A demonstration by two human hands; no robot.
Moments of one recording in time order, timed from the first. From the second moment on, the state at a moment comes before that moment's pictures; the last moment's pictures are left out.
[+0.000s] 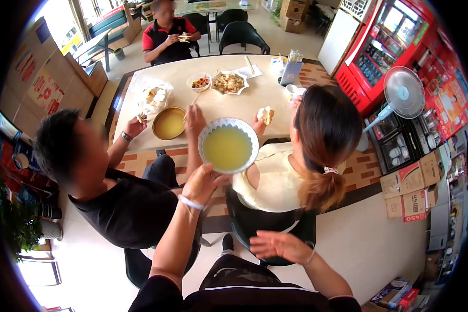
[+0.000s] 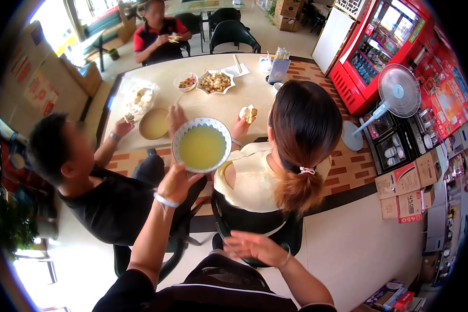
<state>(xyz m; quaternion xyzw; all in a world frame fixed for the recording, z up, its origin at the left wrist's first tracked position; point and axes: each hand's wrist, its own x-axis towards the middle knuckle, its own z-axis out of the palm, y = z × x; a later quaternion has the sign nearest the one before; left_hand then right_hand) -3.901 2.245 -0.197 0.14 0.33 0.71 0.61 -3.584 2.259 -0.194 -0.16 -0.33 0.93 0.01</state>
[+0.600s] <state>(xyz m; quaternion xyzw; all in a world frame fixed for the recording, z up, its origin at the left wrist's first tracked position) -3.992 2.427 -0.365 0.03 0.28 0.77 0.57 -3.451 2.126 -0.220 -0.50 -0.09 0.85 0.15</state>
